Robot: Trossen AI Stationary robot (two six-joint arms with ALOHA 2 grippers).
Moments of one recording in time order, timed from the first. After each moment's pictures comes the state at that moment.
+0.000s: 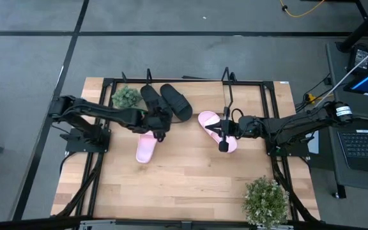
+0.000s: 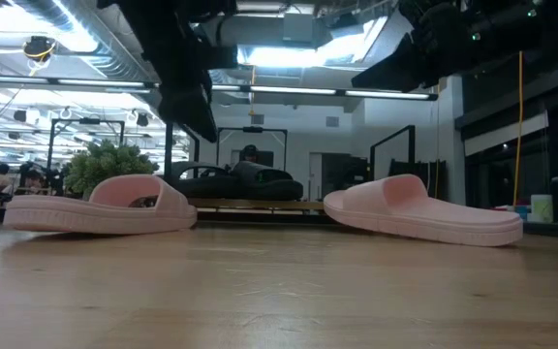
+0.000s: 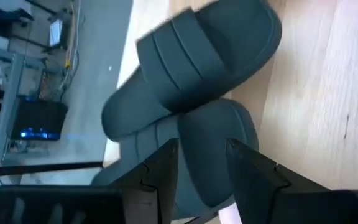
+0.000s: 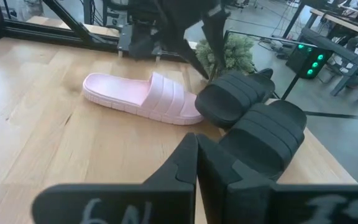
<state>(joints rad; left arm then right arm) -0.01 1.49 1.02 -0.62 -0.70 0.04 0.09 1.16 0.52 0.37 0.26 -0.13</state>
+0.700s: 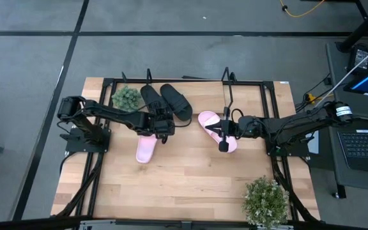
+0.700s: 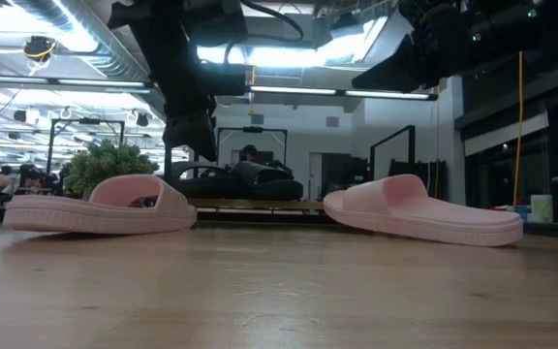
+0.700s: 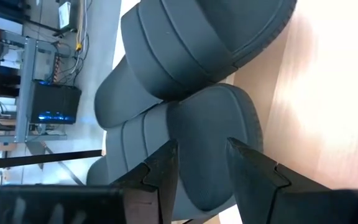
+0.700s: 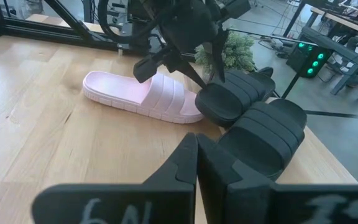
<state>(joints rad) 0.00 1.60 1.03 -0.63 -0.76 0.00 0.09 1.16 0.52 0.36 0.26 -0.13</state>
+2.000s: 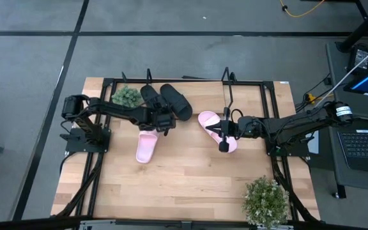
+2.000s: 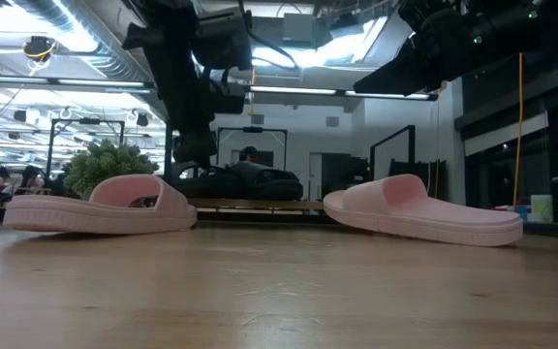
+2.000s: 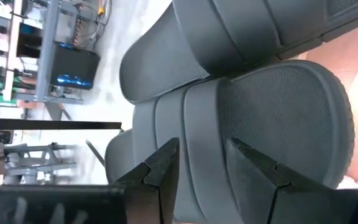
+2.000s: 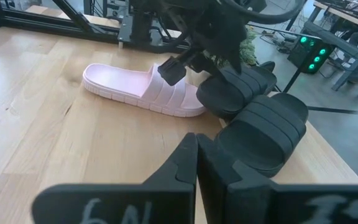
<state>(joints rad) 0.09 1.65 1.03 -0.65 -0.83 -0.08 0.09 1.16 0.52 0.34 0.26 -0.13</state>
